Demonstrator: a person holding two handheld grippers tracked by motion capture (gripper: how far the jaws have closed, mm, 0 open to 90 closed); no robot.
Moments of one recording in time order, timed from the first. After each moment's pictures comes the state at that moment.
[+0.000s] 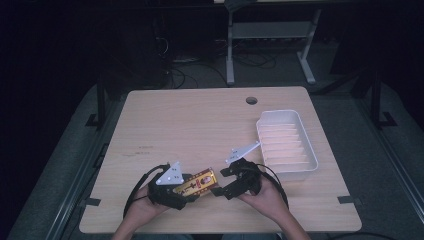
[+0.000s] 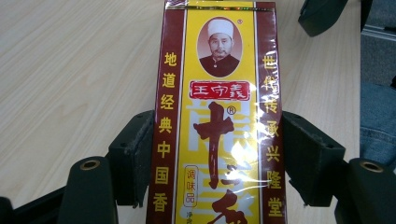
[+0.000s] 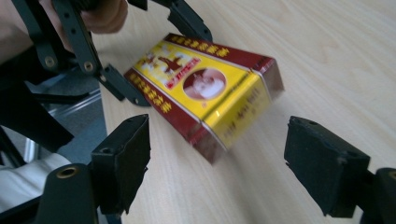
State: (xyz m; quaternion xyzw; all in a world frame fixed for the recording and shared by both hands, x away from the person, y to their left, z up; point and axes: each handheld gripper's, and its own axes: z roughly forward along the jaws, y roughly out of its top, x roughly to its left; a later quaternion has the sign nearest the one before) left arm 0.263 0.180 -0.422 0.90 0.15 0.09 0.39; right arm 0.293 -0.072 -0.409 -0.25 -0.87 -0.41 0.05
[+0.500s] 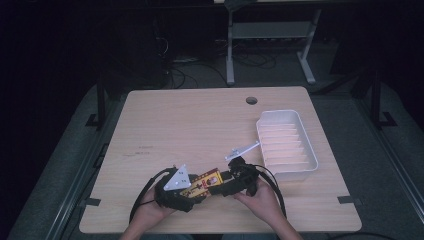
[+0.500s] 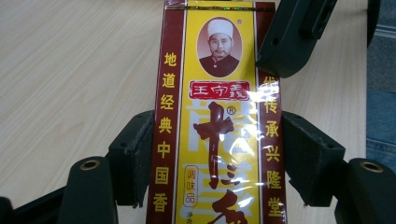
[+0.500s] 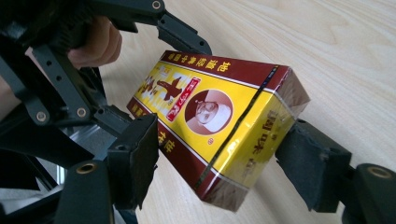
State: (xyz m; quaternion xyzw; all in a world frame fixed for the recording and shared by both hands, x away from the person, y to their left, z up) left arm 0.255 0.166 -0.420 0.90 0.15 0.12 0.39; right arm 0.296 -0.069 -0.418 -0.32 -0.85 -0.42 0.10
